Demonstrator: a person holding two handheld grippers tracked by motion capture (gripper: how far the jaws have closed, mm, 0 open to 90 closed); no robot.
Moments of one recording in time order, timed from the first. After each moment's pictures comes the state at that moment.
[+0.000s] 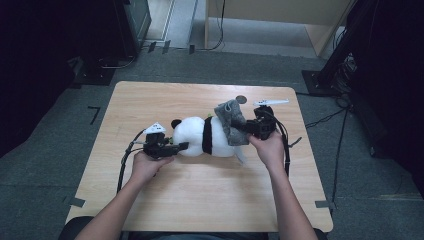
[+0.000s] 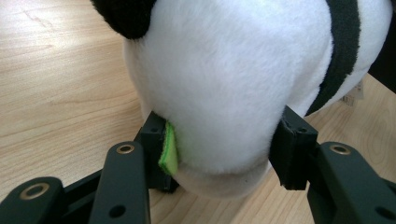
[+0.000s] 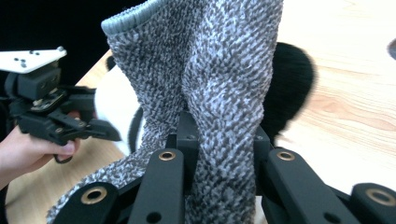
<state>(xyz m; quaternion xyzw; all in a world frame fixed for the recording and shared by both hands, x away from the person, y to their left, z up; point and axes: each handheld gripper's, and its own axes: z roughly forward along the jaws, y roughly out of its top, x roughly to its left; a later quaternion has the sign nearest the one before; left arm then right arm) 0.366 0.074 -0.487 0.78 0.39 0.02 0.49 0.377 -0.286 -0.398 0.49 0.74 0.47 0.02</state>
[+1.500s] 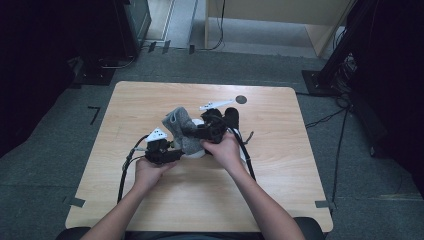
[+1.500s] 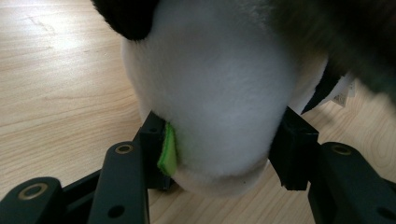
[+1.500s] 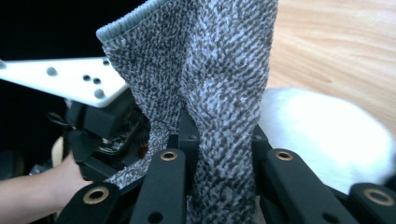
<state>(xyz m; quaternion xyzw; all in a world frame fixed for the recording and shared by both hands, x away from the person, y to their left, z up) 0.344 0.066 -0.488 0.77 0.40 0.06 0.50 0.377 -0.144 -0.404 0.39 0.79 0.47 -0.03</state>
